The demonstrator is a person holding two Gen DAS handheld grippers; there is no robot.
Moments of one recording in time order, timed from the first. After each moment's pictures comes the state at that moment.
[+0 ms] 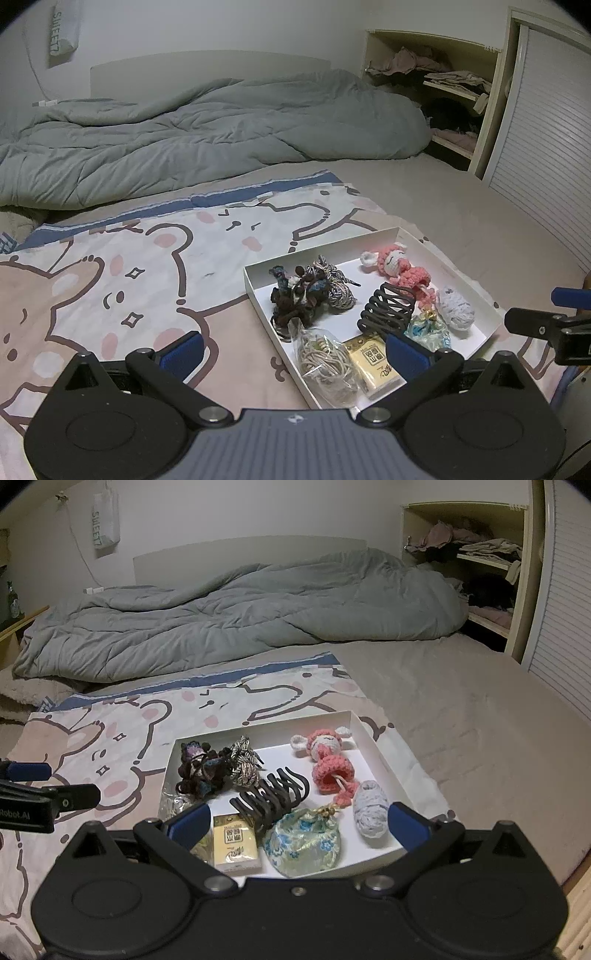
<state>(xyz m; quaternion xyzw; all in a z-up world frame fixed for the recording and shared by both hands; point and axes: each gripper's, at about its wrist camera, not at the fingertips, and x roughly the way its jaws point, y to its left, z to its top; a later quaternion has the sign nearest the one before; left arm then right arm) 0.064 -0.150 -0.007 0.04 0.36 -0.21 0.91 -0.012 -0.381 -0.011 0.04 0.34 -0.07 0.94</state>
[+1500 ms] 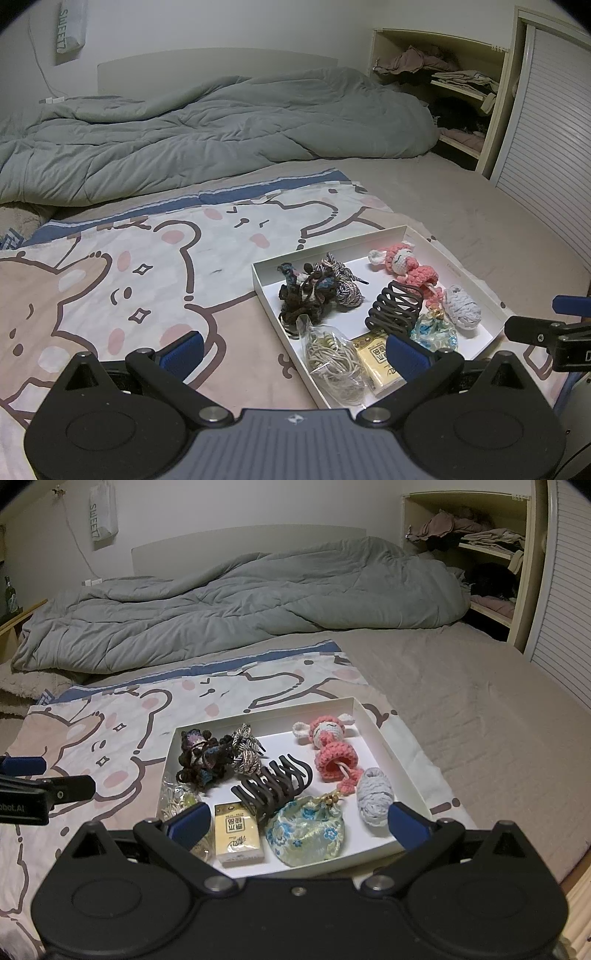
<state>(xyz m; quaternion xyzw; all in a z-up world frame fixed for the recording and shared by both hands) 0.065 -0.145 -0.008 0.04 0.36 -0.20 0.91 -0.008 -0.377 -0.016 0.04 0.35 -0.07 0.93</state>
